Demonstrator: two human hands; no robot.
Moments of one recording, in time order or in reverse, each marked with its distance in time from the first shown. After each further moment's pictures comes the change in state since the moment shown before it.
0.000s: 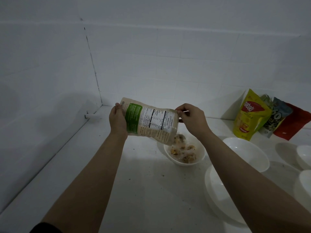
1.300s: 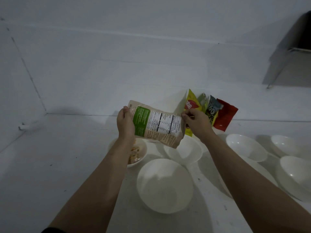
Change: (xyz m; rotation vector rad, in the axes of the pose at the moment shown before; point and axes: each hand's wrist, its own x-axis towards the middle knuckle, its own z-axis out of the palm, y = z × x) left_hand -0.129 -0.052 0.185 0.042 -0.212 0.051; right_hand -0.033 0.072 -0.208 -0.227 0.153 0.126
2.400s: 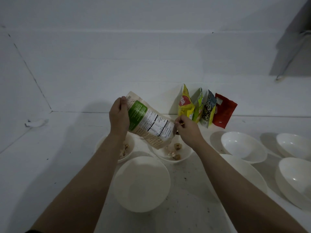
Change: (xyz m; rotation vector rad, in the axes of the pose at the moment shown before) left_hand -0.021 0.011 0.042 0.350 0.021 0.351; right_hand -0.008 0.055 -0.013 0.110 -0.141 -0.002
